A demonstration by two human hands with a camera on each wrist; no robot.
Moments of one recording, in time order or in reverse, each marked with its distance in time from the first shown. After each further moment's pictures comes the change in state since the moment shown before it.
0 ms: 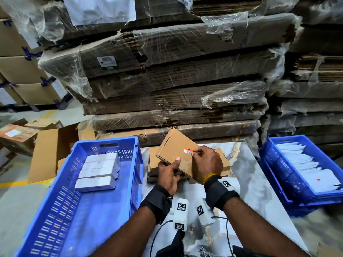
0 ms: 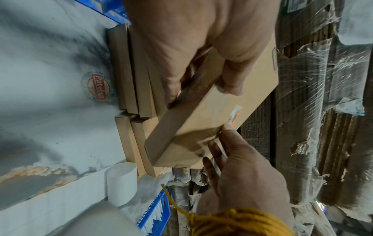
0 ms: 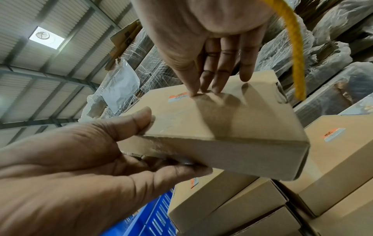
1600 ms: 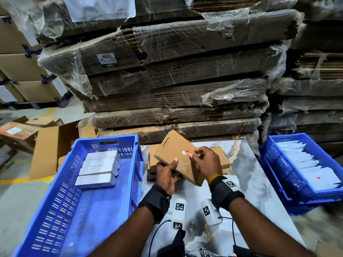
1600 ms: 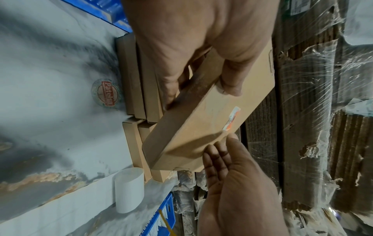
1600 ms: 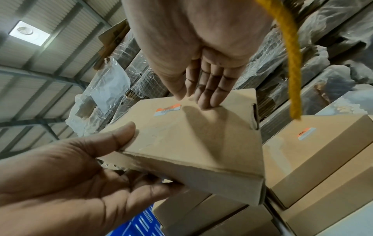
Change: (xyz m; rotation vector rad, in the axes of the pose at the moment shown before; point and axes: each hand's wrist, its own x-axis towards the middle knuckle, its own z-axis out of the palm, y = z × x) left_hand 0.005 -0.010 -0.014 0.001 0.027 -0.011; right_hand 0.008 0.029 0.009 0.139 -0.143 -0.118
